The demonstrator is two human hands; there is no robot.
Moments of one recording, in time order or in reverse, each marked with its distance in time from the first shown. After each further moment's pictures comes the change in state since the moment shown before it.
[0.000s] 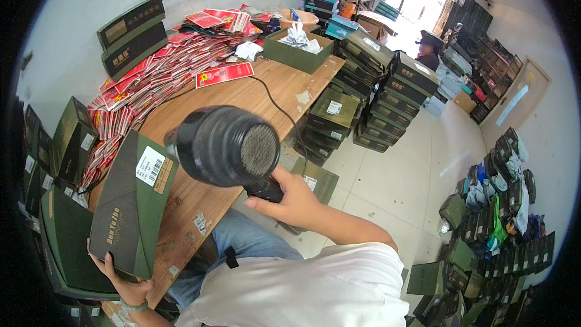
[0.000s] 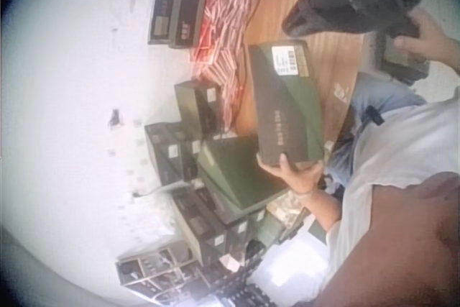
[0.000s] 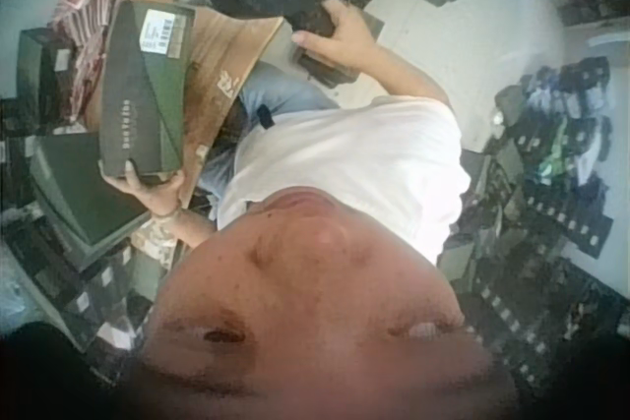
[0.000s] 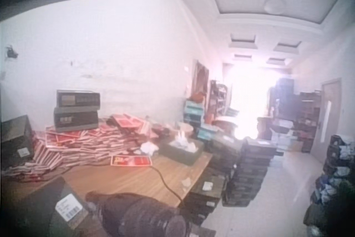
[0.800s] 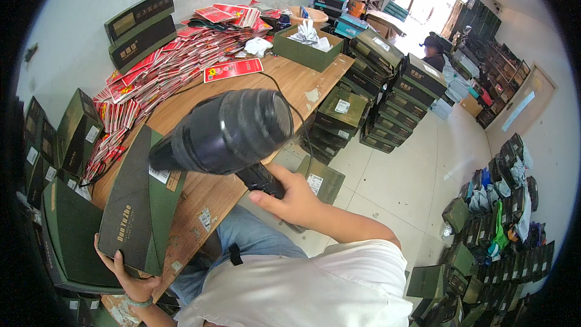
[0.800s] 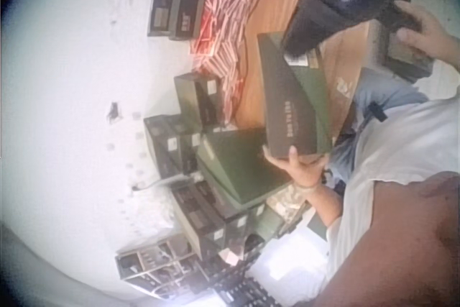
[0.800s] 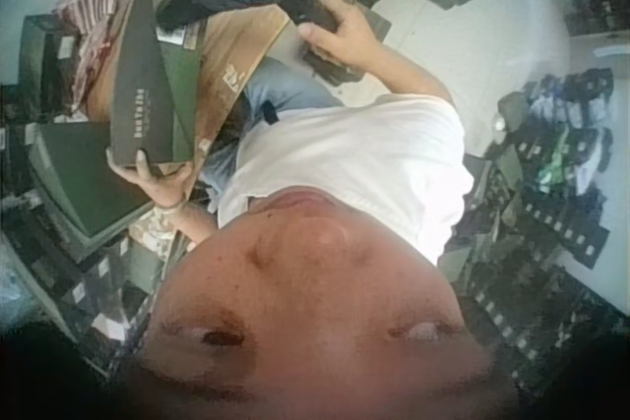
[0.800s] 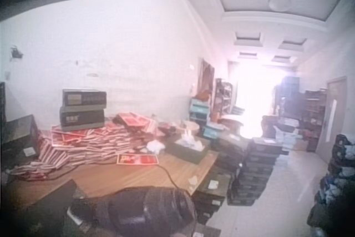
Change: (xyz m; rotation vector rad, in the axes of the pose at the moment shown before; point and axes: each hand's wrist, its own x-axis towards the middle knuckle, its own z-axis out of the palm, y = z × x) left_hand 0.009 0.016 0.008 0.005 -0.003 0.047; right_hand 0.009 0.004 0.013 0.093 -0.014 0.056
